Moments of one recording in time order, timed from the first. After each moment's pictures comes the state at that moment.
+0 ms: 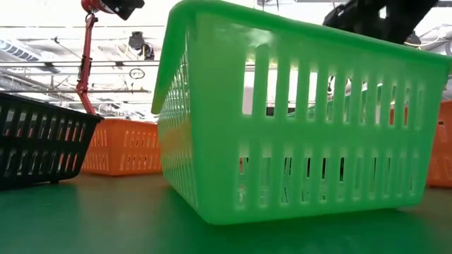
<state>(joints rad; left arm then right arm) -0.19 1.01 0.97 -0.55 -0.05 0.02 0.39 1.50 1.26 -1.13 0.08 0.20</state>
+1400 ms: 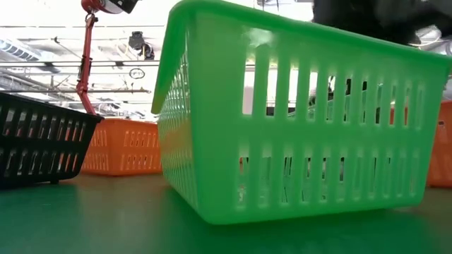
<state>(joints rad) -0.21 1.01 0.97 -0.52 -0.05 0.10 0.33 1.49 1.06 -0.86 0.13 0.11</state>
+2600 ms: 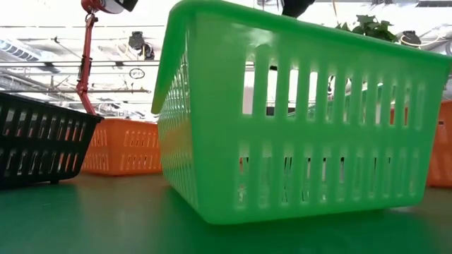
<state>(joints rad) -0.20 1.01 0.97 -0.49 -0.05 0.10 -0.14 1.50 1.70 -1.19 0.31 -0.13</state>
